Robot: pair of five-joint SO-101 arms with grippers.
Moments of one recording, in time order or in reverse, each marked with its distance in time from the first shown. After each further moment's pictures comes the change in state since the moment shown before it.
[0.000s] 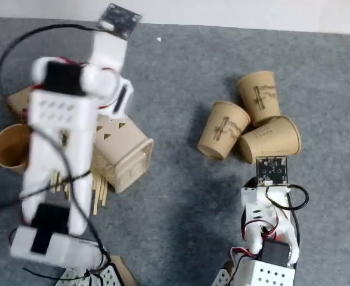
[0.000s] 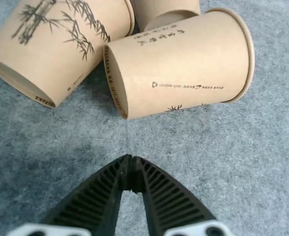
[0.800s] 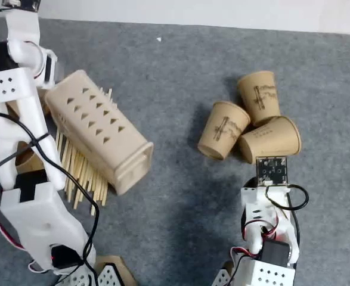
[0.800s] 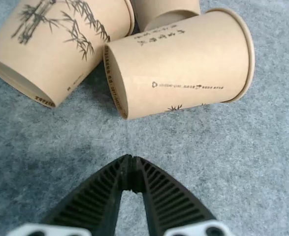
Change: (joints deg) left arm -22.4 23.5 -22.5 -2.5 -8.4; right arm 0.0 0.0 0.0 0.0 0.0
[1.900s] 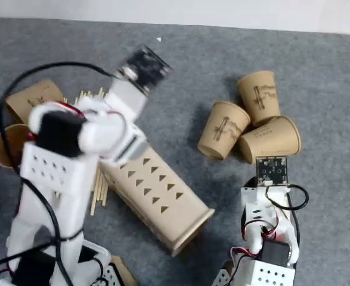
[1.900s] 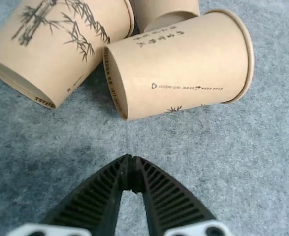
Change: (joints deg) left arm 37.3 -45.5 45.1 2.9 -1.8; right arm 0.0 0.0 0.0 -0.1 0.0
